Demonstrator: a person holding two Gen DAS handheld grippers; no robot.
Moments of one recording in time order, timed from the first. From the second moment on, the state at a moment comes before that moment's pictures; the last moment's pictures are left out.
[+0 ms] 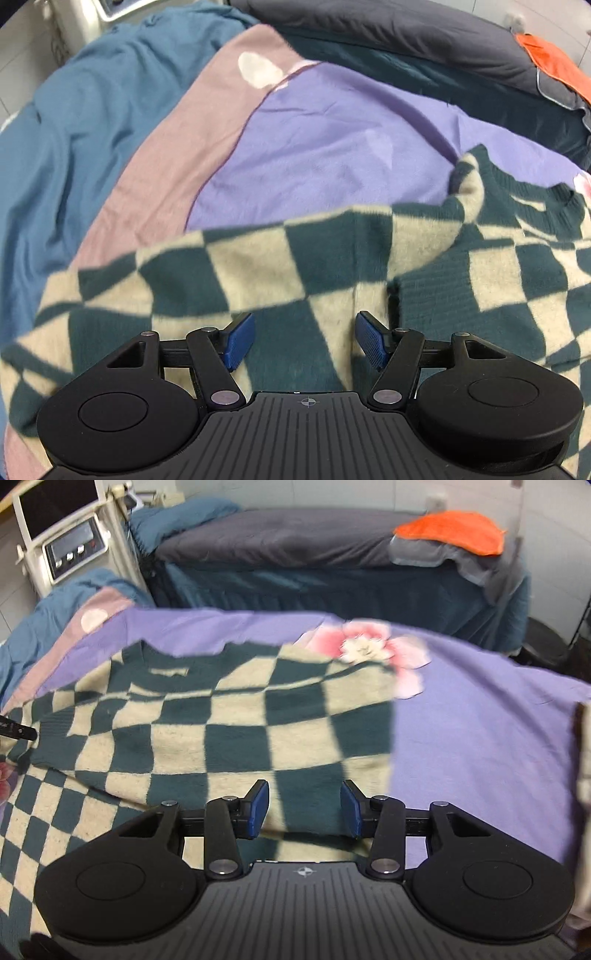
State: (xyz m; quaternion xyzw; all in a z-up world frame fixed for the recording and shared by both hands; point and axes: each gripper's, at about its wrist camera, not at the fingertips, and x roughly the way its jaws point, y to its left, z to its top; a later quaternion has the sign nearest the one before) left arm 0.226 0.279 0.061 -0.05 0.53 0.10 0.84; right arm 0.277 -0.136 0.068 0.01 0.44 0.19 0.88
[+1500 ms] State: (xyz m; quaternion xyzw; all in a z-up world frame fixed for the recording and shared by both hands) left arm 0.280 0.279 0.054 0.04 0.52 -0.15 0.84; right arm 0.167 -0.156 0.078 0.08 0.55 0.11 0.83
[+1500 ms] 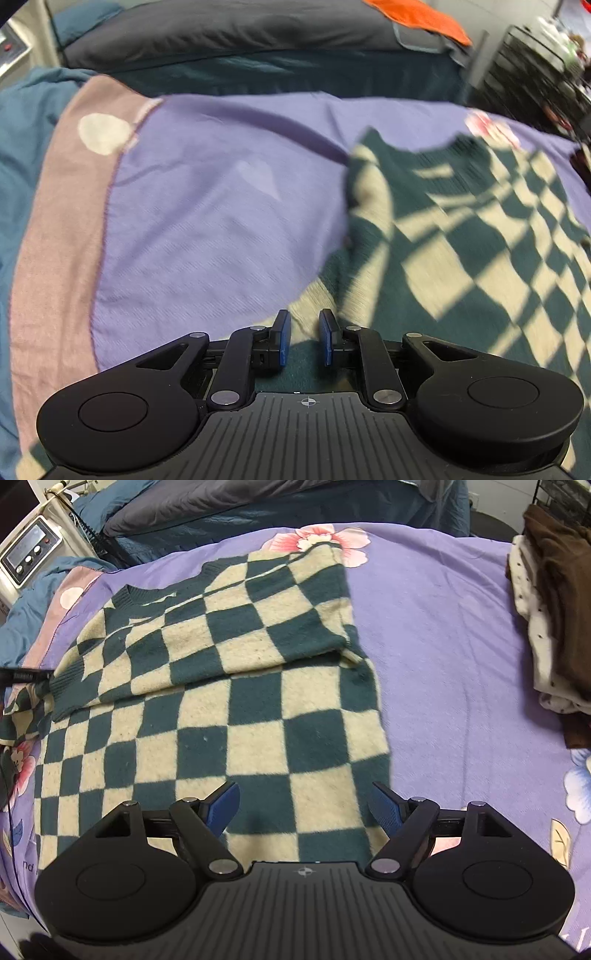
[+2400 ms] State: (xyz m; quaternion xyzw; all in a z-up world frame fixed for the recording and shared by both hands) left arm 0.292 0.306 0.062 0.07 0.48 0.06 0.87; right arm 0.196 -0.082 0.087 0.10 0.54 0.16 0.82
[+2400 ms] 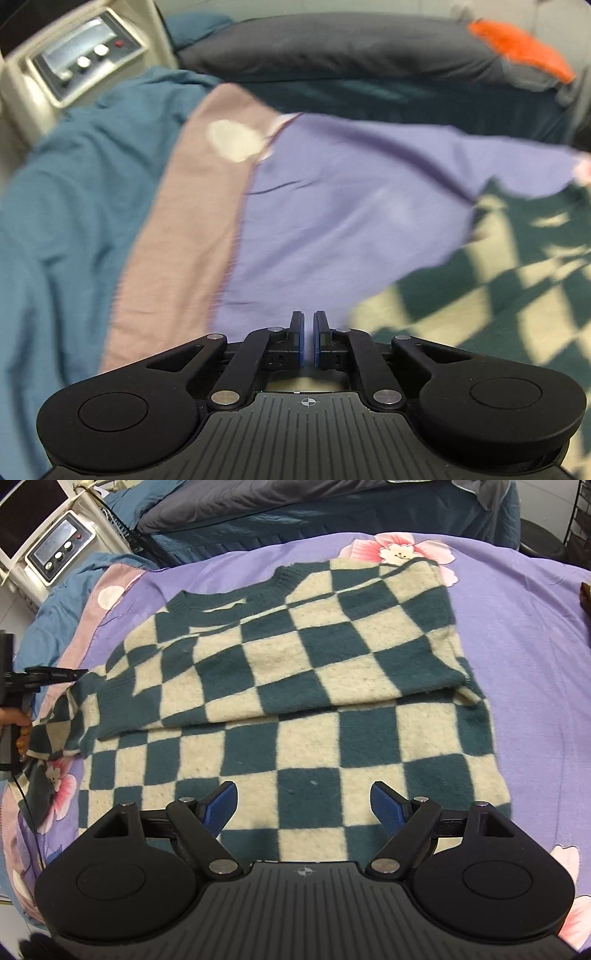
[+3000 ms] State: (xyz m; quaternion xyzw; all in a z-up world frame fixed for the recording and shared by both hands) left arm 0.052 0.330 0.103 -0.12 0.42 0.23 0.87; right arm 0.159 -0.050 0.044 0.00 0.59 0.19 0.78
